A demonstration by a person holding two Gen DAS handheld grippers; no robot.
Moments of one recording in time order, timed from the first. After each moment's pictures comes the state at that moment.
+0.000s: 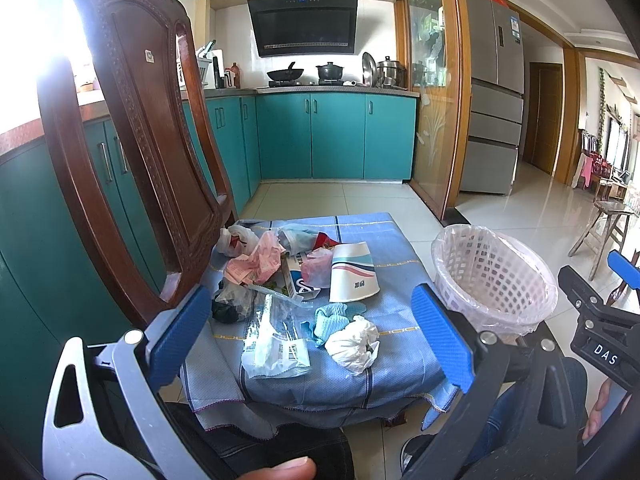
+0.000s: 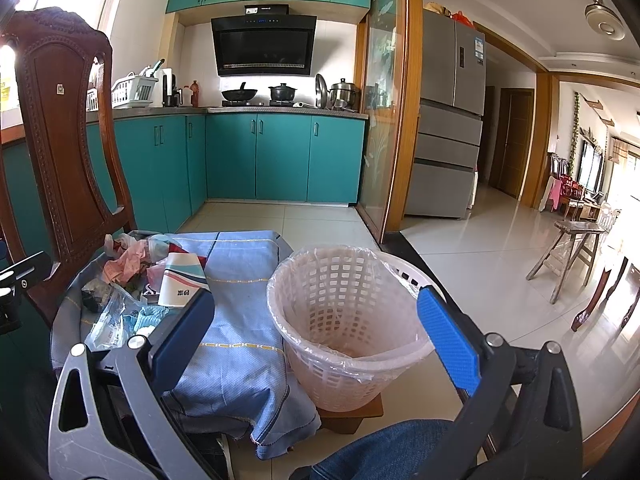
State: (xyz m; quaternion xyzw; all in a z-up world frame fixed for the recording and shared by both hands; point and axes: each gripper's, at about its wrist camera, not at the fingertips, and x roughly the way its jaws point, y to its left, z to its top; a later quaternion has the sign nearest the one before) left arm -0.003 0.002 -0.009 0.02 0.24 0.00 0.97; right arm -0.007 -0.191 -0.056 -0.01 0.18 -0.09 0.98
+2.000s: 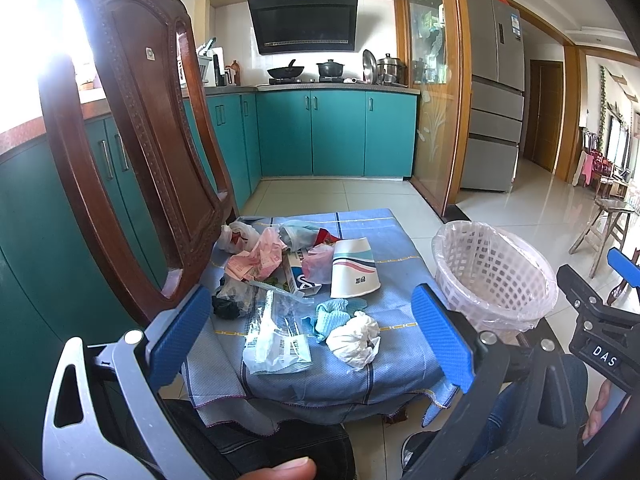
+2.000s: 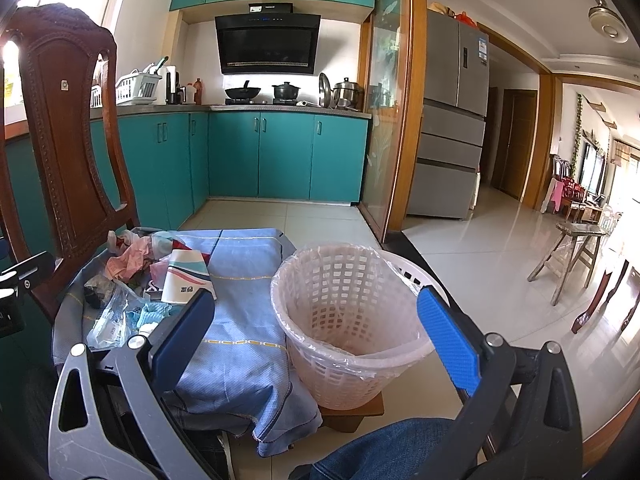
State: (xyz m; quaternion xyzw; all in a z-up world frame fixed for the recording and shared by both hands) left arm -0.012 0.005 -0.015 0.02 0.25 -0.01 0.97; right arm -0.007 -0.188 -0.063 -0.01 0.19 -0.09 0.98
